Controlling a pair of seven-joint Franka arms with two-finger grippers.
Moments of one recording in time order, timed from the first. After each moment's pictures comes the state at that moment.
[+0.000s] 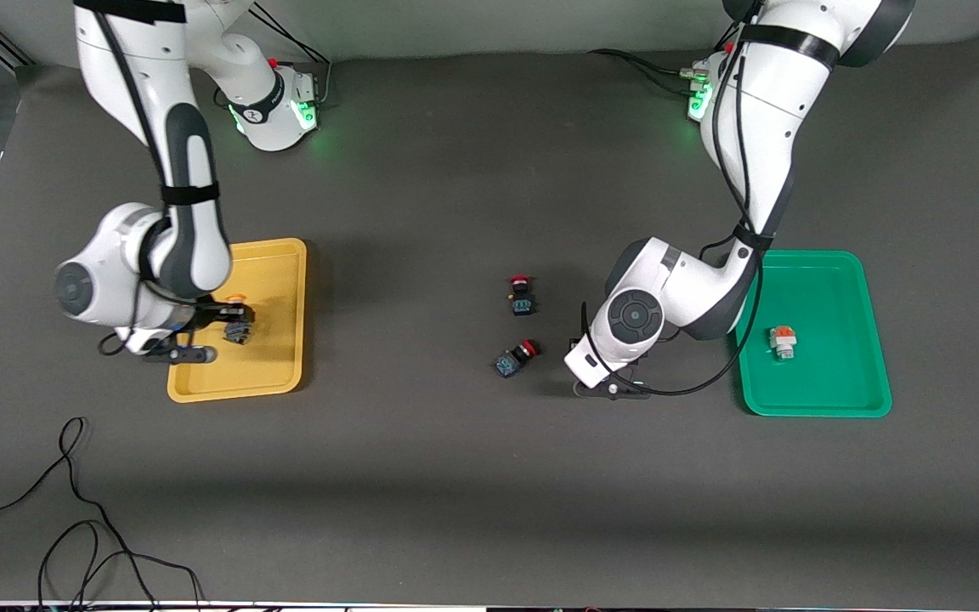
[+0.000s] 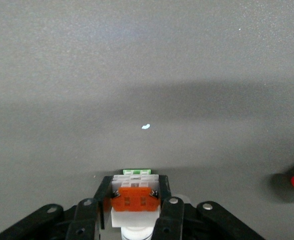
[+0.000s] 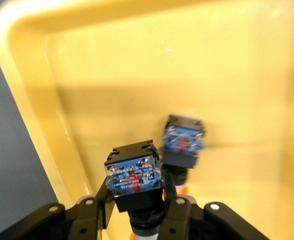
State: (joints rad) left arm -0.40 0.72 -0.14 -1.62 0.06 2.20 -0.49; right arm 0.93 0.53 -0.94 -2.17 0.66 2.14 -0.38
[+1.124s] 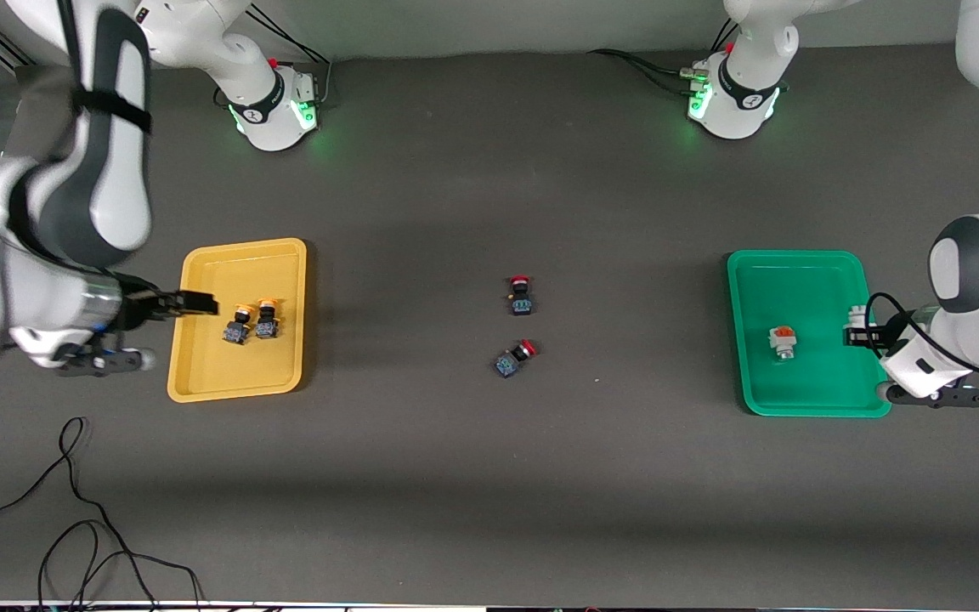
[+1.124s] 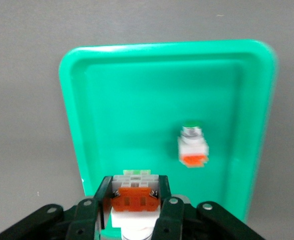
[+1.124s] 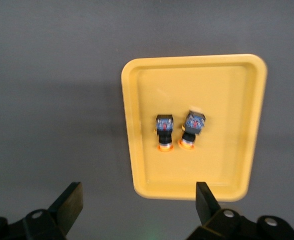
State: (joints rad) left arm 0.21 0.43 -0.11 -1.79 0.15 2.00 0.08; right arm 0.97 0.44 -1.13 -1.59 0.44 1.52 -0.24
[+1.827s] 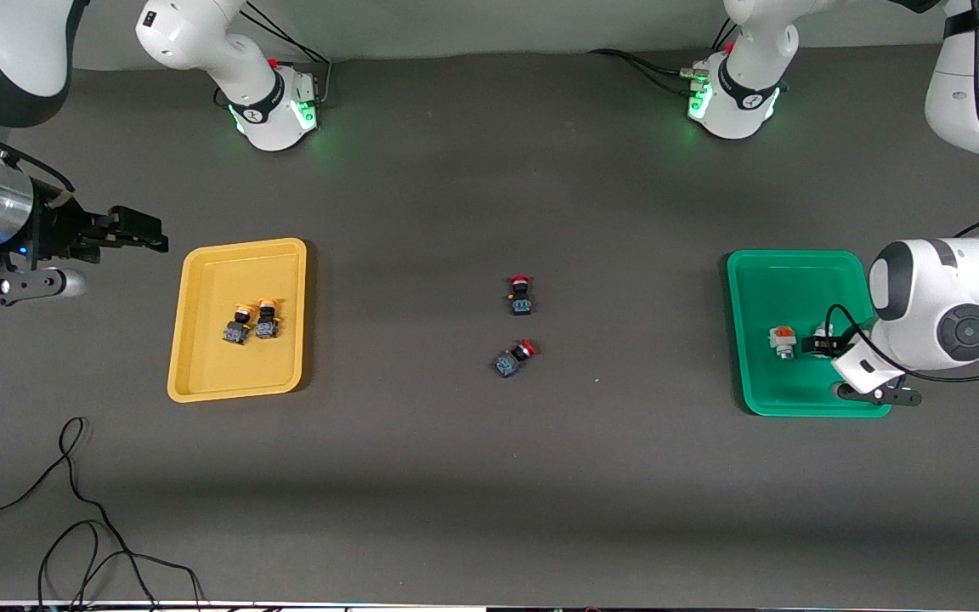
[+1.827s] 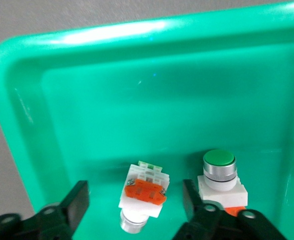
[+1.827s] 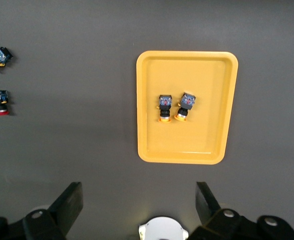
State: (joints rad) left arm 0.23 0.52 -0.12 -1.89 0.20 2.23 0.10; right arm 1.14 0.37 -1.32 -1.39 0.38 1.28 -0.22
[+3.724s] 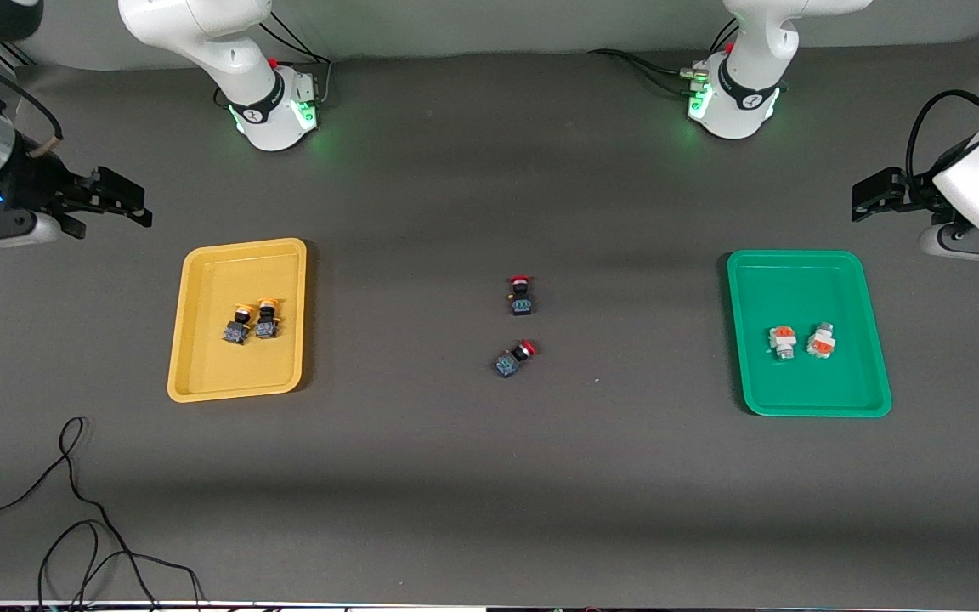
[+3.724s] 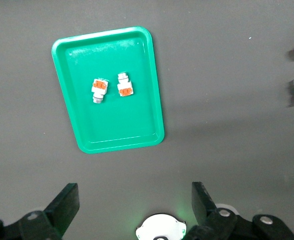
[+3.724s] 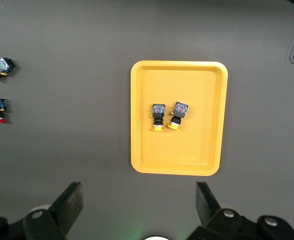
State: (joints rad) left arm -0.02 0.01 -0.04 -1.57 0.01 1.42 0.09; right arm 0.24 -0.13 -0.18 -1.75 0.04 1.57 -0.02
